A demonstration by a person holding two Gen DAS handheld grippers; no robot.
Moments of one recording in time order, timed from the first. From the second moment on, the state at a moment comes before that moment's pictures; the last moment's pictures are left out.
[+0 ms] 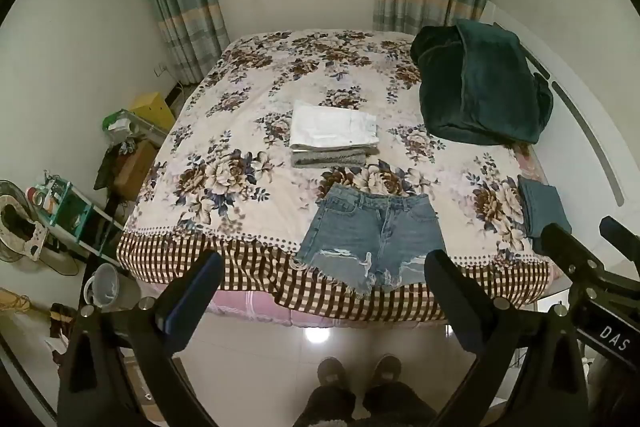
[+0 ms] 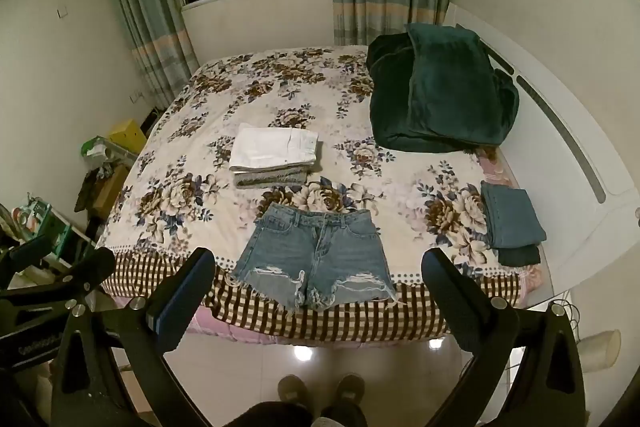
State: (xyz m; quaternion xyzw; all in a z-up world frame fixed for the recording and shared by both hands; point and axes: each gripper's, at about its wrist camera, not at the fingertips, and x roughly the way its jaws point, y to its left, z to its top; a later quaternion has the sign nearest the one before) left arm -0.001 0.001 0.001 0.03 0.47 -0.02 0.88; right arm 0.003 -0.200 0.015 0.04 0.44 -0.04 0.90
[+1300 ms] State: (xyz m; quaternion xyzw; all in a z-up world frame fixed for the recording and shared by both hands) left arm 0.005 0.012 0.016 0.03 0.45 -0.01 0.89; right arm -0.001 -0.176 0.027 0.04 0.44 -0.04 0.90
